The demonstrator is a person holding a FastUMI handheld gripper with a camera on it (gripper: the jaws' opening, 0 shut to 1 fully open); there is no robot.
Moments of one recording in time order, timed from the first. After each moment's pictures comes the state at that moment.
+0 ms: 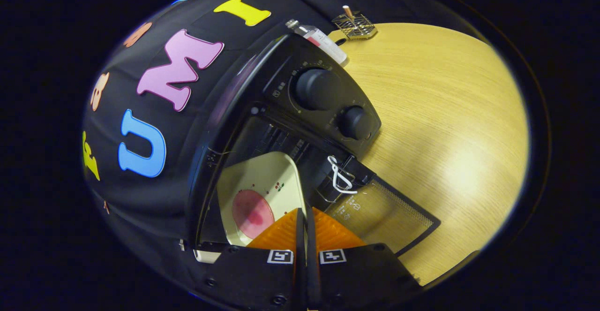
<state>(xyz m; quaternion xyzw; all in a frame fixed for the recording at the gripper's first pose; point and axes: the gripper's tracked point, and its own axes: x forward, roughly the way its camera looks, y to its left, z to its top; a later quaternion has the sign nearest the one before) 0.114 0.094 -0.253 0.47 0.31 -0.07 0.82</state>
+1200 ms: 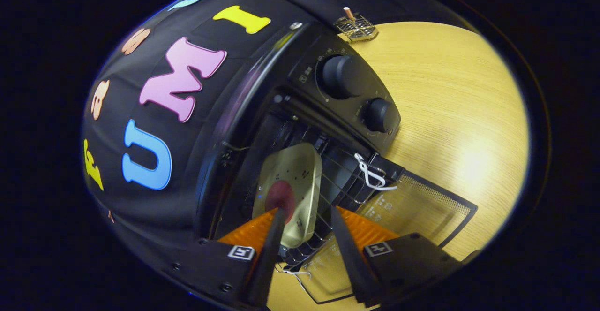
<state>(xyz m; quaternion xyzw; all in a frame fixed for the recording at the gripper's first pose) 0.130 0.116 -0.234 0.46 0.27 -0.07 0.84</state>
